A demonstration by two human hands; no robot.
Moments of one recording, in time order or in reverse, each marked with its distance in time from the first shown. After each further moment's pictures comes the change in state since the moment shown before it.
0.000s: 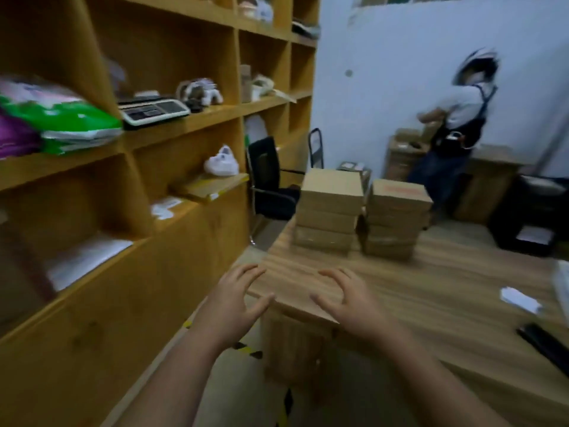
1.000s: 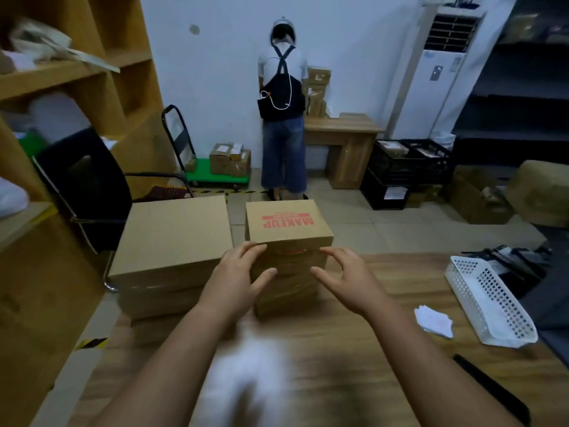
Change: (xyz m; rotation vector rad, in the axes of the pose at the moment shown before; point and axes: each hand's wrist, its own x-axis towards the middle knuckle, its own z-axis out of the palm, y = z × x) left_hand 0.475 0.137 0.258 -0.111 -0.299 0.299; right_hand 0.267 0.307 -0.198 -0.070 0.330 0.465
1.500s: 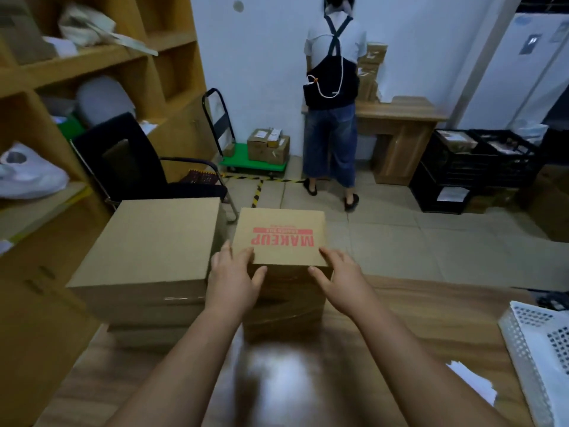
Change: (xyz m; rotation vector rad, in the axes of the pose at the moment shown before) left_hand 0.109 0.006 0.080 0.148 0.141 -0.447; right_hand 0.144 0.078 0.019 0.007 -0.131 -0.006
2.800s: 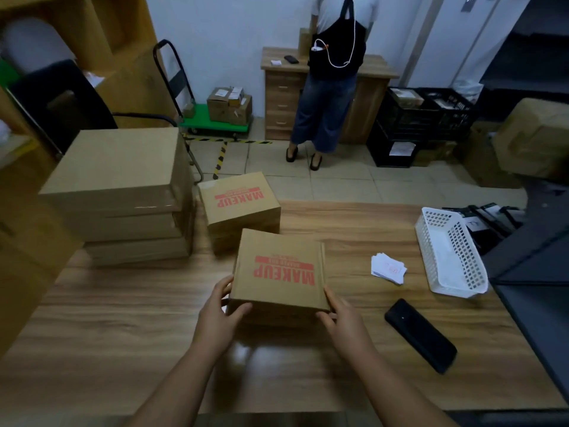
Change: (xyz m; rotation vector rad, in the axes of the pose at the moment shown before) left_hand -0.241 -0.052 0.094 -0.684 -0.242 -0.099; right_hand -0.269 0.140 0.062 0.250 -0.047 0.225
